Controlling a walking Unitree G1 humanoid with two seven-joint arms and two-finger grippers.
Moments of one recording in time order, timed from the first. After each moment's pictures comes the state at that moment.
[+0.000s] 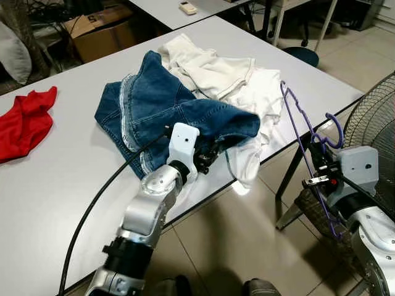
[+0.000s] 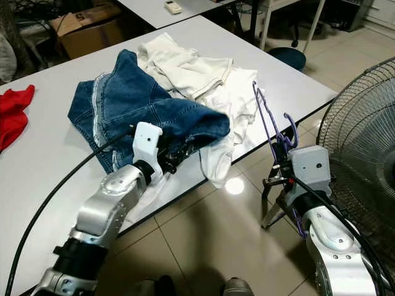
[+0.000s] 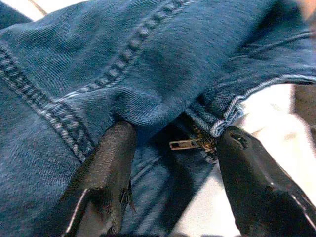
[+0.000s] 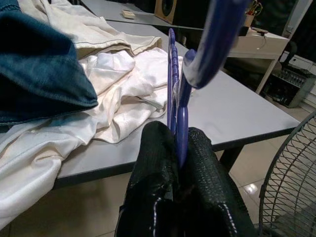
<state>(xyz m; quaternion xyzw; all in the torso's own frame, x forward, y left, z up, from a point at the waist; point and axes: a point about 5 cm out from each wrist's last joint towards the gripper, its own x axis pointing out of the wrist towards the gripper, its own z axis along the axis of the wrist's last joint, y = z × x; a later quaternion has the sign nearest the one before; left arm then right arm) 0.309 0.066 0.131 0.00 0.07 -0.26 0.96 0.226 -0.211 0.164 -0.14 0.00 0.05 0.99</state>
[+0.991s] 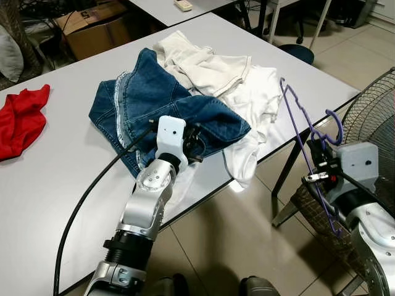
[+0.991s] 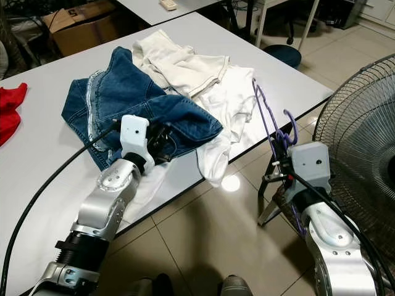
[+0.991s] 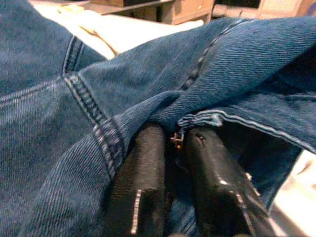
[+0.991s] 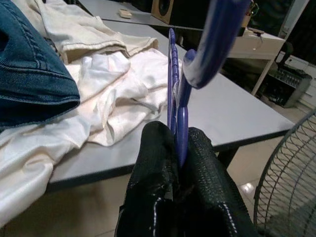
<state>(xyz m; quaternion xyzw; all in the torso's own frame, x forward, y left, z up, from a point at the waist) 0.323 0.084 0.143 -0.01 0.00 -0.18 0.98 0.230 -0.209 0.170 -0.14 -0.01 0.05 0.99</state>
